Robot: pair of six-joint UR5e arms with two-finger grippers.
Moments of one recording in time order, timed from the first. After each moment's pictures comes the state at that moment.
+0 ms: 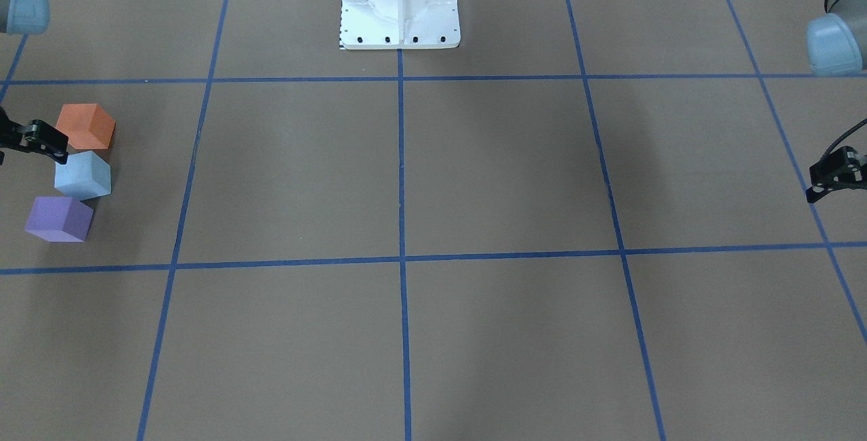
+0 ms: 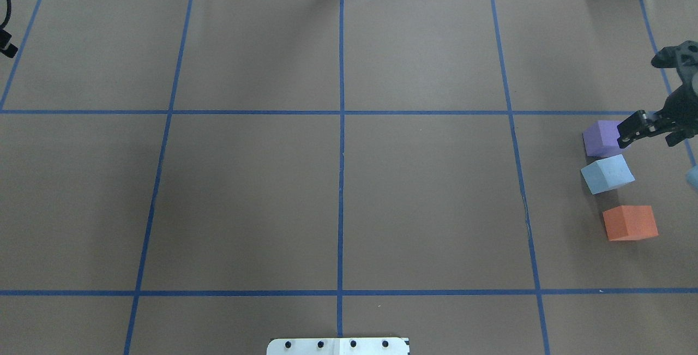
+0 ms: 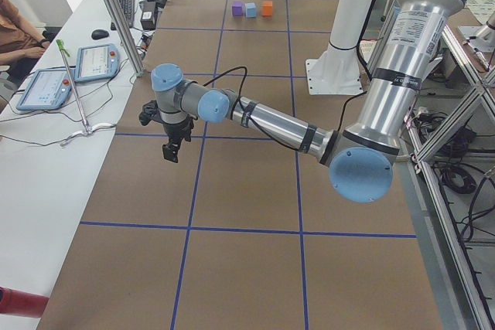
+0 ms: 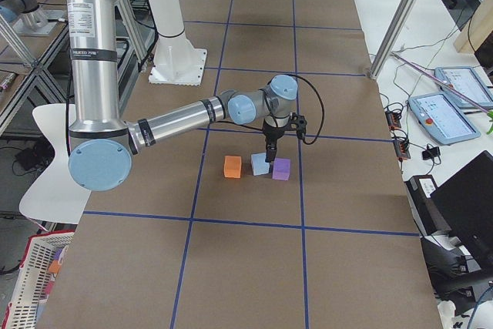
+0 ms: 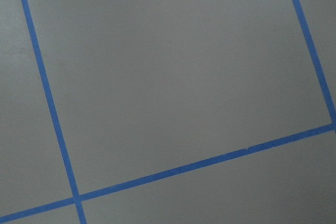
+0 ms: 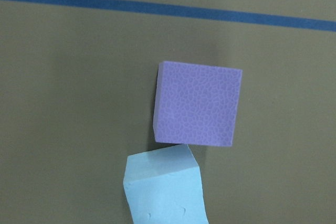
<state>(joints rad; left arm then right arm) -1.33 -1.85 -1.64 -1.55 -2.27 -0.10 1.15 -1.56 1.87 -1.59 2.27 0.52</state>
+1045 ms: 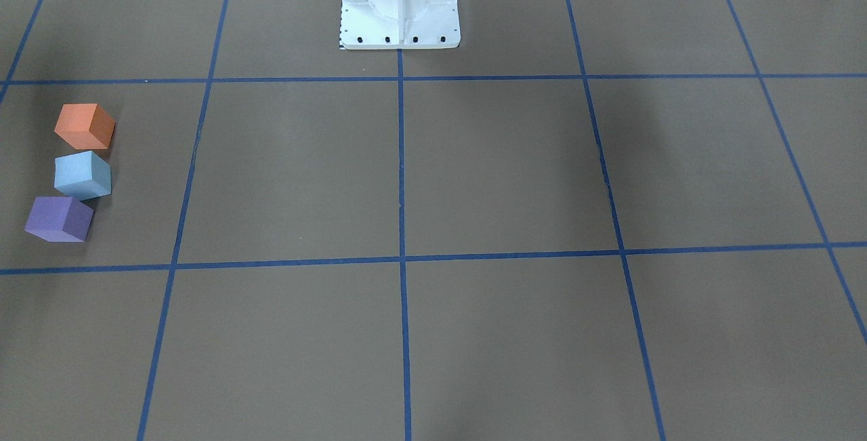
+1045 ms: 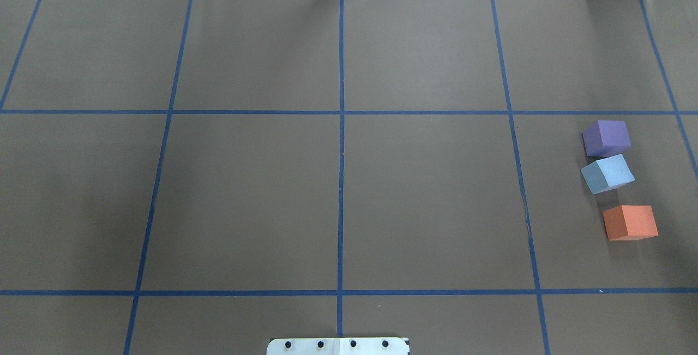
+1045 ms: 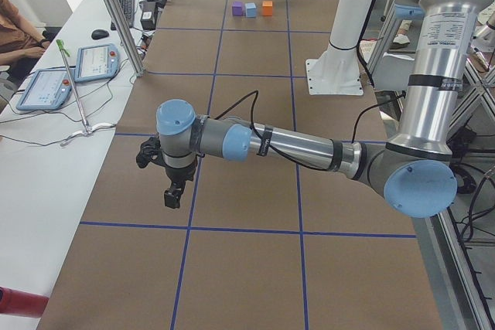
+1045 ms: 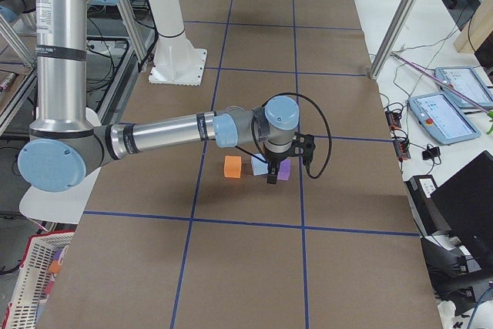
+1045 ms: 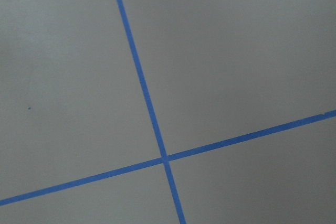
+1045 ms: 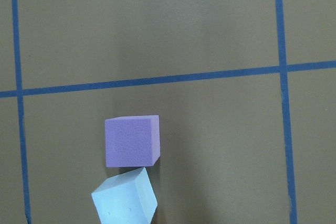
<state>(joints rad) -1.56 -1.67 -1.61 -1.61 -2.26 0.10 1.44 -1.66 1.83 -1.56 2.42 0.35</state>
